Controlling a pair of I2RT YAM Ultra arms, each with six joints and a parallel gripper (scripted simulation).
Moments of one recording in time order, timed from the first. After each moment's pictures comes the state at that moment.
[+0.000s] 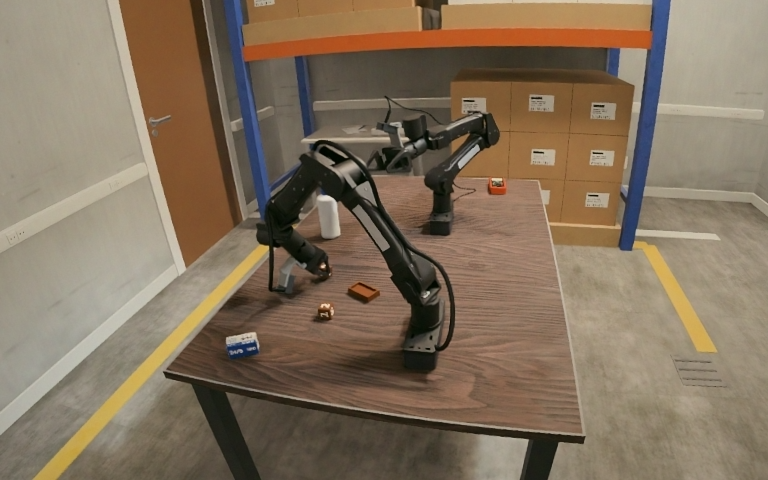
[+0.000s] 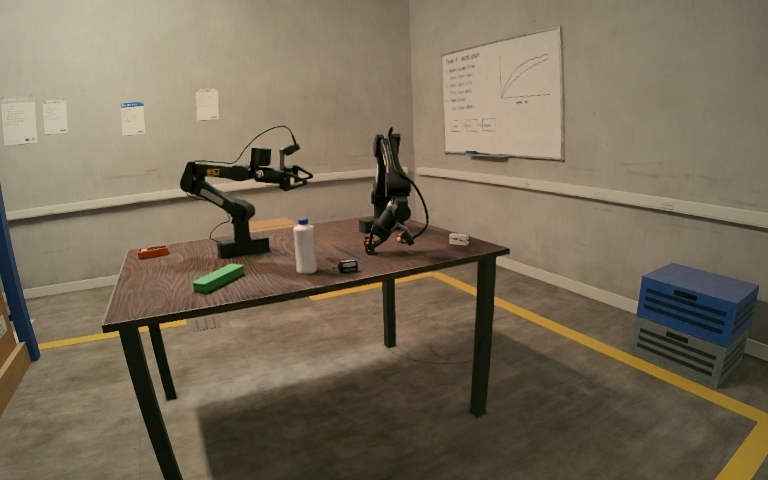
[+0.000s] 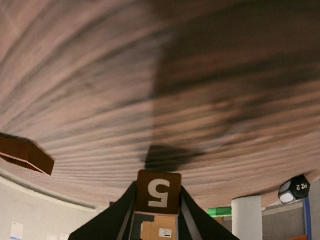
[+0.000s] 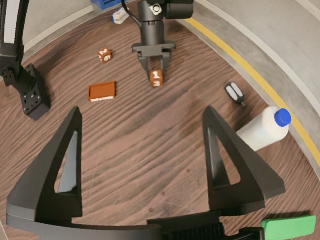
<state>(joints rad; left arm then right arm) -0.37 2.26 1.52 -0.93 0.58 -1.36 0.84 0.47 0.34 -0.02 -0.16 0.12</state>
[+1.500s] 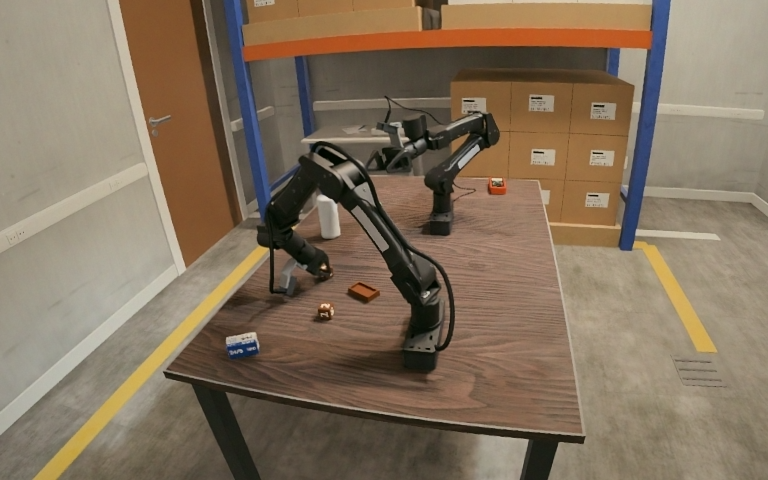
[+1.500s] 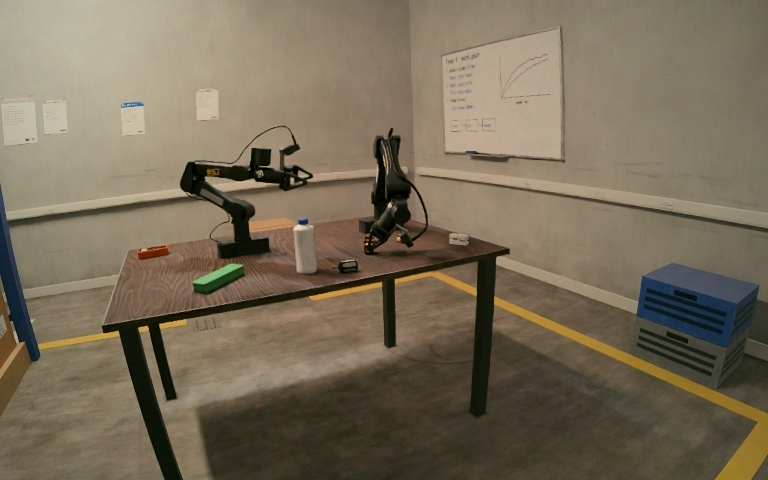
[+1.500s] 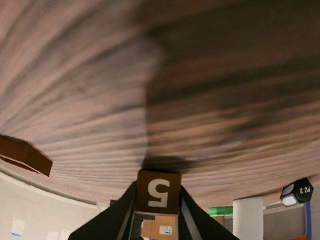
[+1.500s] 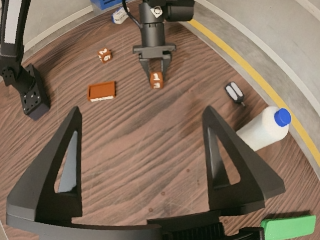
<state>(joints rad) -0.37 2.28 1.53 -0.94 0.60 -1.36 0.84 0.47 0.34 -0.02 -0.16 0.12</state>
